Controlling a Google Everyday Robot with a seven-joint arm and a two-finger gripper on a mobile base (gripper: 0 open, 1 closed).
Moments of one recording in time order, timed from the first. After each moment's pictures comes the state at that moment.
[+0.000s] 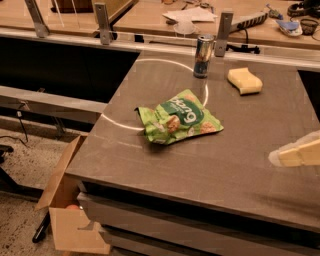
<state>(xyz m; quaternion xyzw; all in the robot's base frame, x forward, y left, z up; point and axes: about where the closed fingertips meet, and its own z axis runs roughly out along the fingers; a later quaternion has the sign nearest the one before) 0.433 -0.281 0.922 -0.32 0.84 0.05 0.43</state>
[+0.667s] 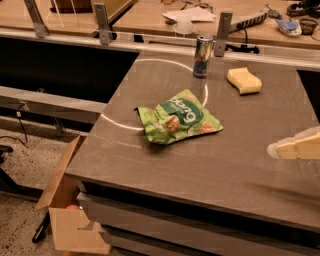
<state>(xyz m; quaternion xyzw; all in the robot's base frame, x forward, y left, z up) 0.448 -0.291 0.920 -0.28 0.84 0.02 0.46</state>
